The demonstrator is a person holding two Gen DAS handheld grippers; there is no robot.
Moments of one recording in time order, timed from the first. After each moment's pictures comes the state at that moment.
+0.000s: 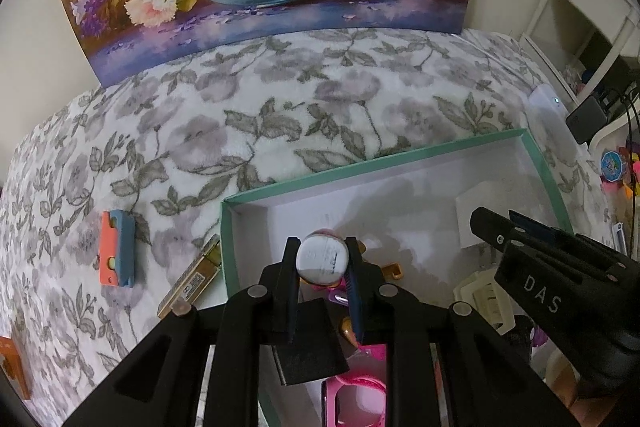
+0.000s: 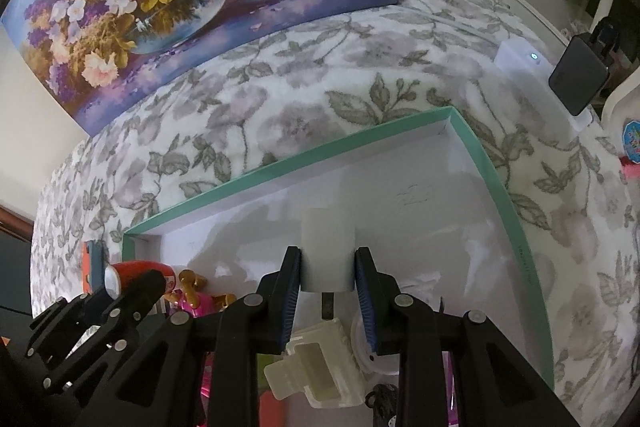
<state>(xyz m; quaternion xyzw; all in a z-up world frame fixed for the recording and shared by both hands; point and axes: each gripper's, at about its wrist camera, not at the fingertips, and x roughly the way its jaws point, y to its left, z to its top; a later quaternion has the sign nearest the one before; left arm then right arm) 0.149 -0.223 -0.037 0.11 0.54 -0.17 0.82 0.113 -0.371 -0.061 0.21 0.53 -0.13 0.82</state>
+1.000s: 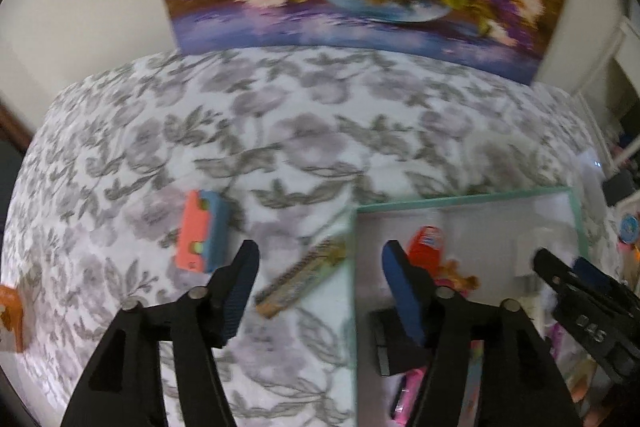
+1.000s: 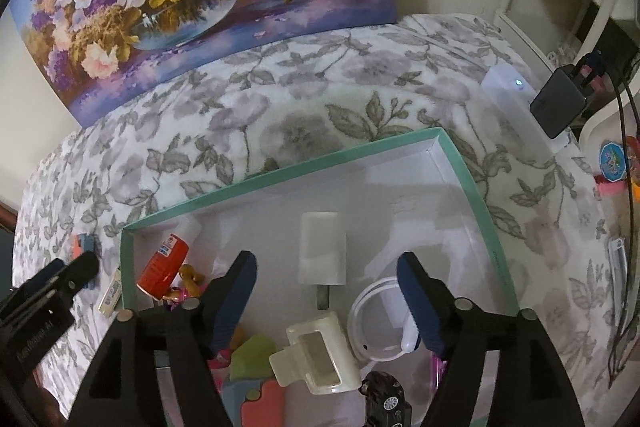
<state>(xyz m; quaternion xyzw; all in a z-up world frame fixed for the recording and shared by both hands) 0.176 -0.147 -0.020 0.06 0.54 -0.07 0.83 0.112 -0.358 -0.043 0.16 0.53 -0.15 0.82</state>
